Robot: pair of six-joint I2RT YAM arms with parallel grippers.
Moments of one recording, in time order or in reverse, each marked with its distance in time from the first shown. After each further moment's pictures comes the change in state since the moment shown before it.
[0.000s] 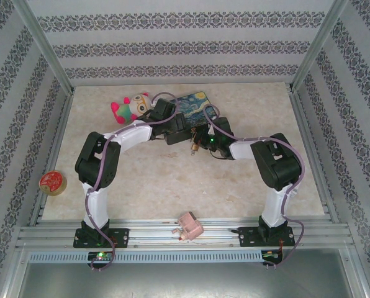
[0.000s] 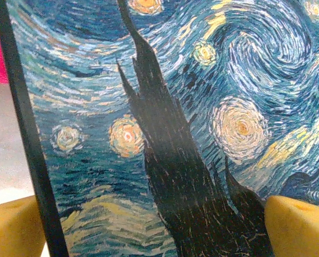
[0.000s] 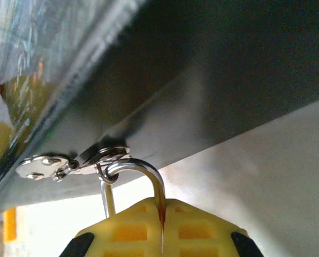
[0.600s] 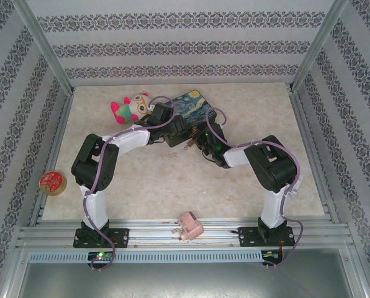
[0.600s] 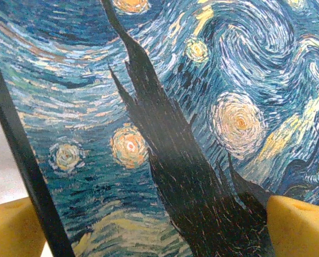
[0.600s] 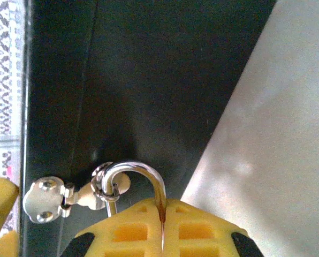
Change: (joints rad) left arm -0.002 -0.039 -0.089 0.079 0.004 -0.060; right arm 0.091 0.003 -0.064 0.174 0.323 0.408
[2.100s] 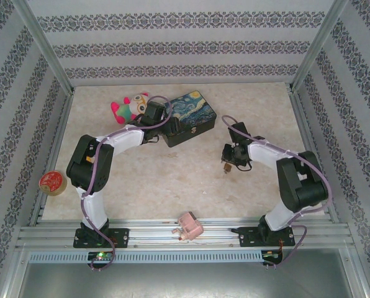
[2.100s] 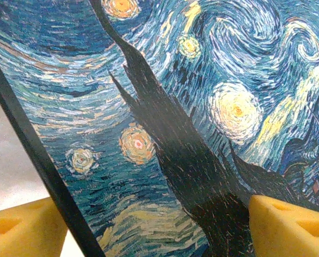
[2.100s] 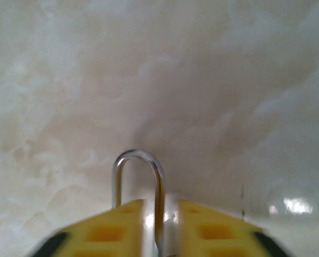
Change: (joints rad) left arm 0.055 -0.041 -0.047 0.027 0.120 0.169; right arm -0.212 -0.279 0.032 -0.984 -0.041 -0.678
